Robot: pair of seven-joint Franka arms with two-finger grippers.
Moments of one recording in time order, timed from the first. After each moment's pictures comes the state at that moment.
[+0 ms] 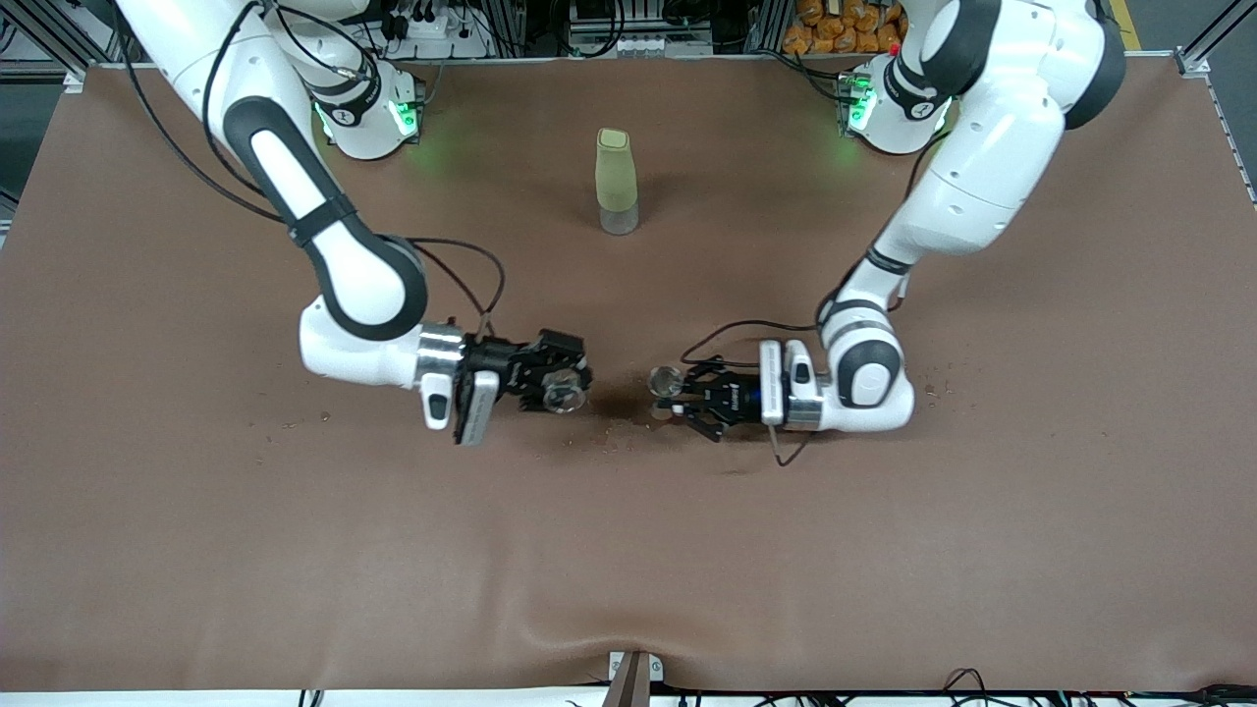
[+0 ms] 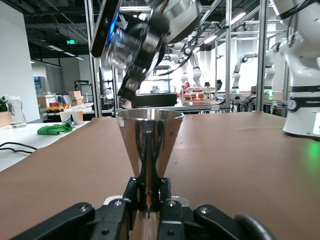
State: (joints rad) left arm -0.15 0.92 -0.21 -1.60 -1.63 1.85 2.57; right arm 0.08 0.57 0.39 -1.76 1.36 2.32 -1.14
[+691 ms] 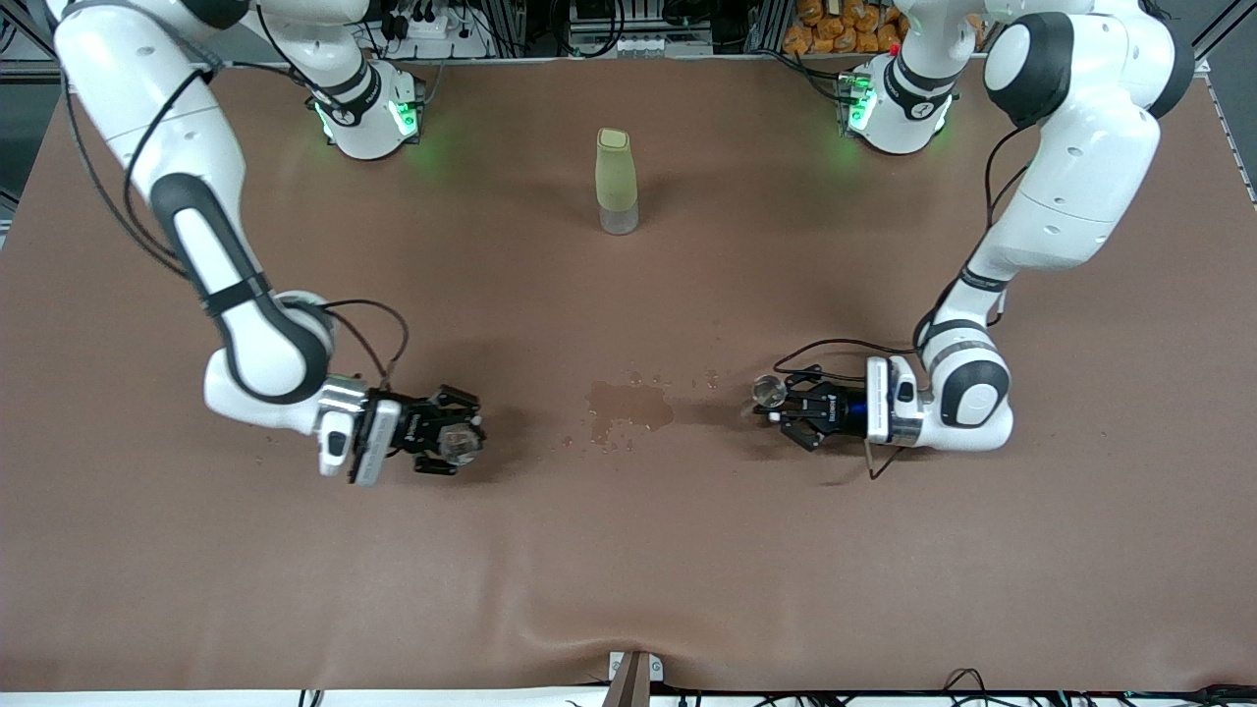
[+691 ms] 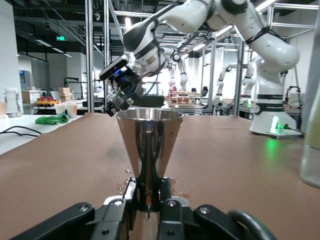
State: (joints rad) left arm 0.09 0.94 -0.20 -1.61 -1.37 1.66 2.50; right arm -0.14 0.69 0.34 -1.75 1.22 2.25 -1.66
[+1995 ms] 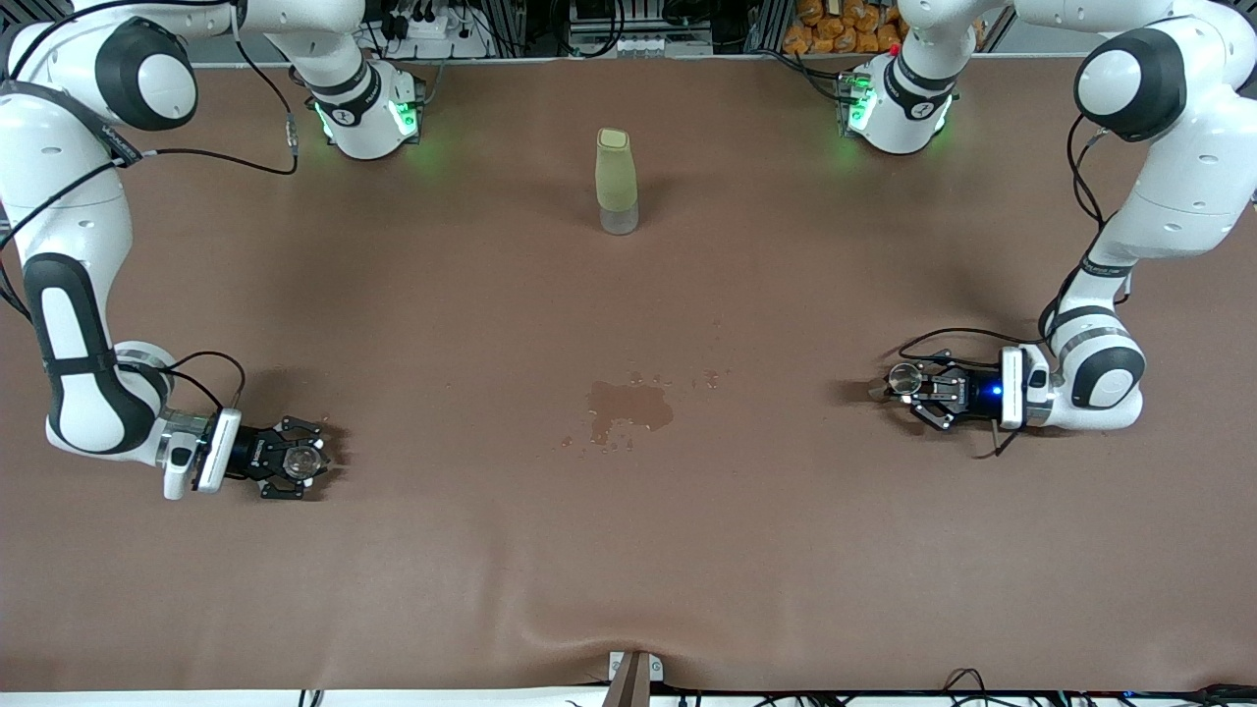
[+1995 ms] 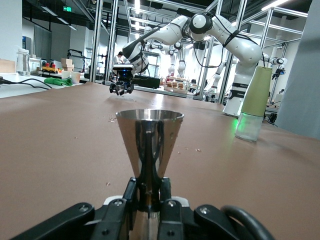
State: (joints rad) left arm 0.46 1.00 -0.20 -1.61 -1.02 1.53 2.44; right arm -0.39 0.96 0.14 -1.47 0.99 1.93 -2.21
